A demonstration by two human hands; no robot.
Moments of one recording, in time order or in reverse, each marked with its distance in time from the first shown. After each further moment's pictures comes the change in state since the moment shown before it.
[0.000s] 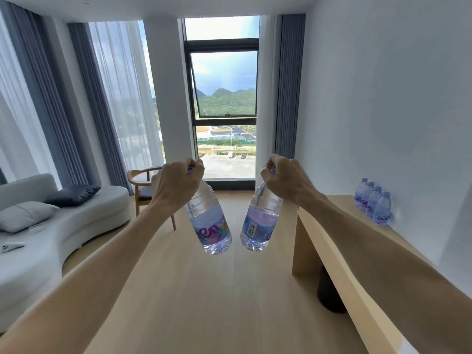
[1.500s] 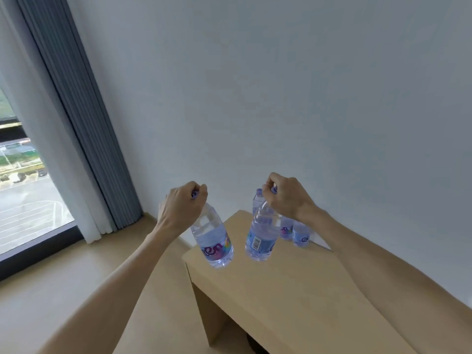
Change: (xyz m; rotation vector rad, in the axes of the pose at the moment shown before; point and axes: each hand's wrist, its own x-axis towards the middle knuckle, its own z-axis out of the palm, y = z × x) left_hand 0.398 0.146 0.758 -0.606 -0.575 0.443; right_hand 0.301 0.590 0.049 -0.378 0.274 0.735
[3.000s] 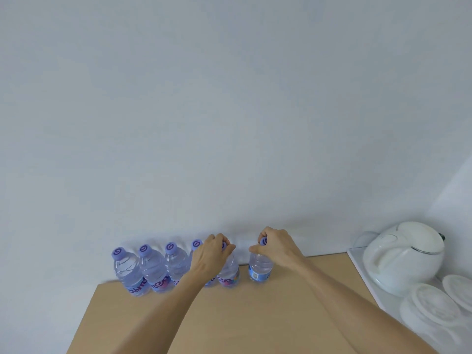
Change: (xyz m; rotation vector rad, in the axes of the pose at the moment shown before) left_hand 0.077 0.126 0.447 -0.140 -0.913 0.504; right_hand -0.031 0.317 0.007 -0.053 0.166 0.987
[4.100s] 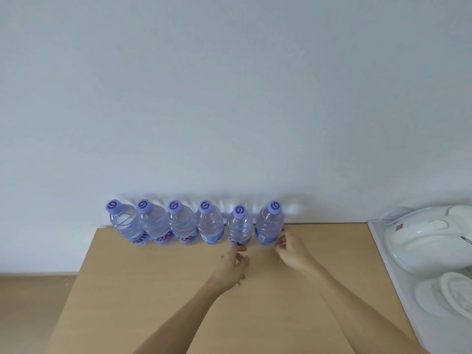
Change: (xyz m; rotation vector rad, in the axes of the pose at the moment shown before) left_hand -0.052 -0.044 0.106 -0.631 -0.443 -0.306; right_hand -0.002 0.085 0.084 0.132 -0.200 0.248
